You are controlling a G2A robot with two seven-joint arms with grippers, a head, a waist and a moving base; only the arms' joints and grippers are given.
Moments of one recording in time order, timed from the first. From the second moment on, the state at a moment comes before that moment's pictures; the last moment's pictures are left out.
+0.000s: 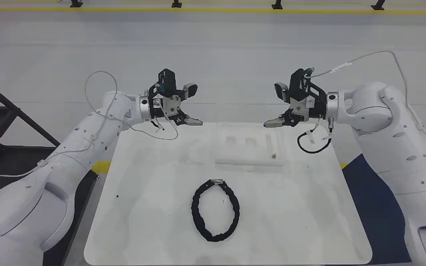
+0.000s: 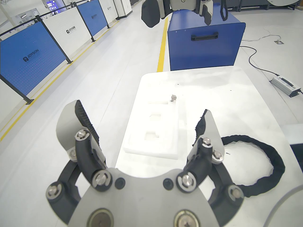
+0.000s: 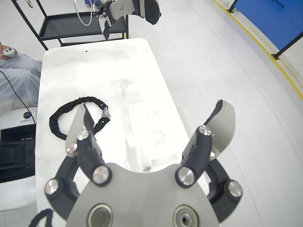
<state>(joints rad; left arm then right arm) 0.24 -1.06 -0.35 -0.76 1.10 -1.01 0.65 -0.47 -0.95 0.94 -1.25 -0.45 -1.01 0.69</state>
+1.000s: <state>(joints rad) 0.24 -1.06 -0.35 -0.76 1.10 -1.01 0.65 -0.49 -1.00 0.75 -1.03 -0.42 -0.78 0.84</state>
